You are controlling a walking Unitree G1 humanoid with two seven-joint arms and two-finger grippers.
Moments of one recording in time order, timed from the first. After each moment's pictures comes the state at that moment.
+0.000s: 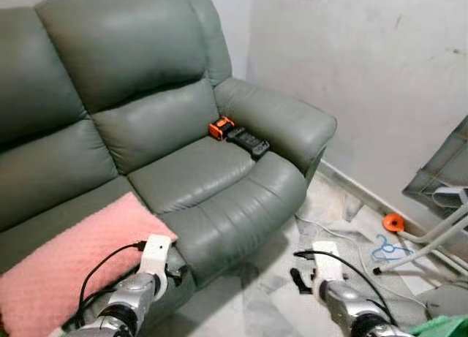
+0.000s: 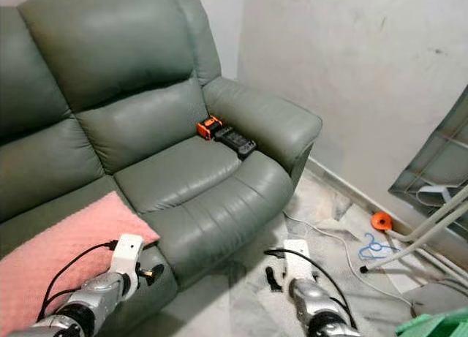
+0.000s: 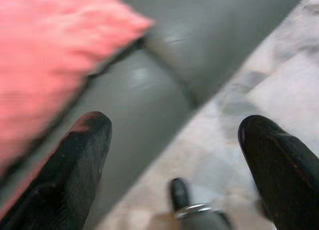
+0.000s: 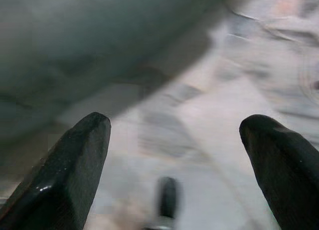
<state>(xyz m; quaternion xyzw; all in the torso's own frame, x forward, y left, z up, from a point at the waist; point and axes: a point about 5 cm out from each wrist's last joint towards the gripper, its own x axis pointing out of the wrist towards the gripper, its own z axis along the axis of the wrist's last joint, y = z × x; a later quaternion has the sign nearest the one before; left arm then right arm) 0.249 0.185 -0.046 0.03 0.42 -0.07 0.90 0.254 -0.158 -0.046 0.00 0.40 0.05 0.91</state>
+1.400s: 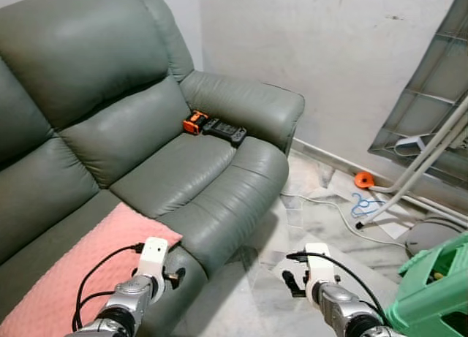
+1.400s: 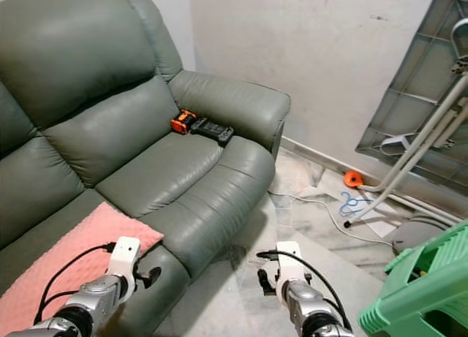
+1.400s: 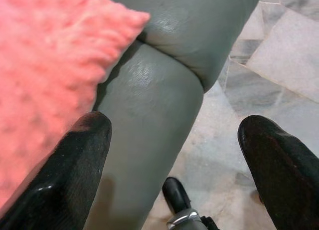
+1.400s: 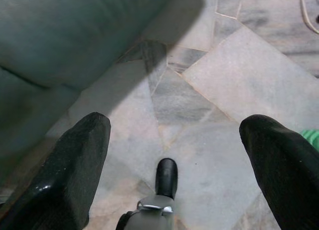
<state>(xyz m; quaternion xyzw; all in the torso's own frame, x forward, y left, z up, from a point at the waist) 0.250 0.181 -0.045 0.03 0.41 -0.08 0.91 0.247 -0.165 -0.050 -0.01 0.42 0.04 0.91</state>
